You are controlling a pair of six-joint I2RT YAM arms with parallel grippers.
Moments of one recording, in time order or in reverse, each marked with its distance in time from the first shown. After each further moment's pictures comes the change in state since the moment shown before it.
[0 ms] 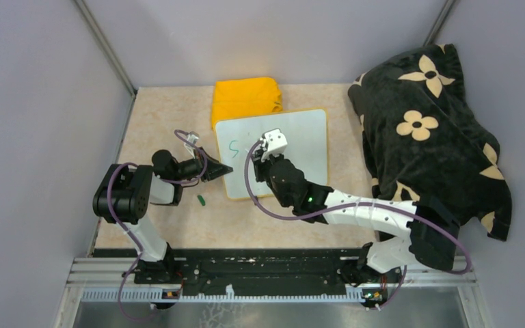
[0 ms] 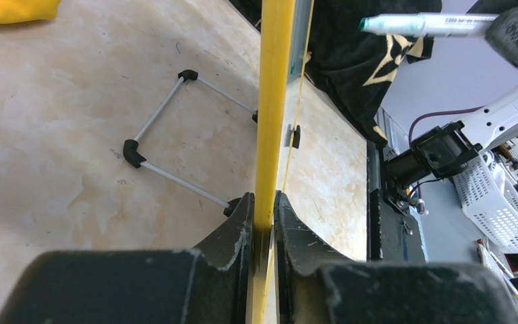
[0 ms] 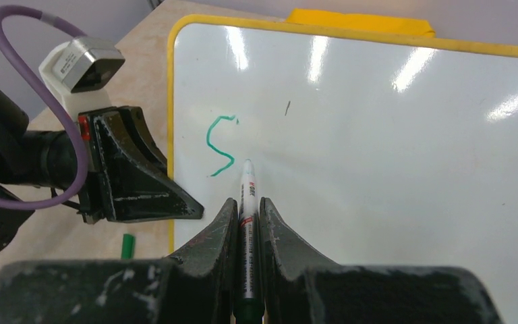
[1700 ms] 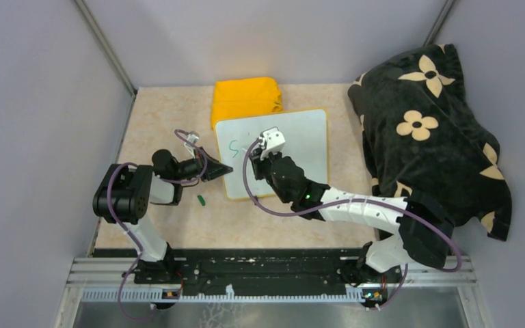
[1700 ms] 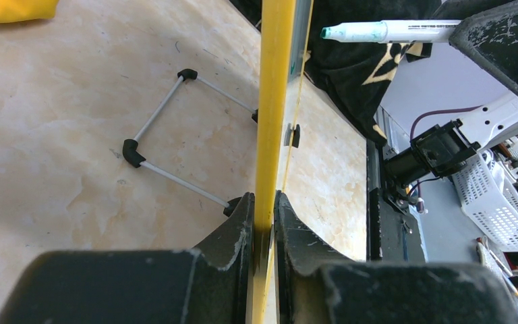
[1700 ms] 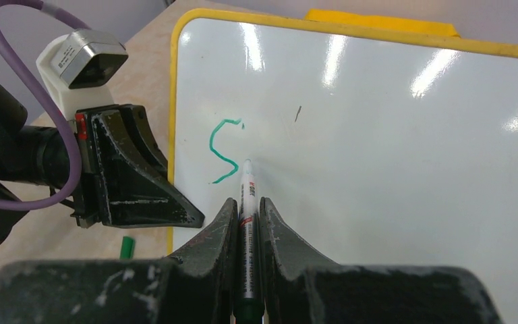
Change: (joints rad) left arm 0.000 0.000 0.005 -0.011 0.005 0.004; right arm -0.053 0.035 -0.049 0.103 -0.116 -0.026
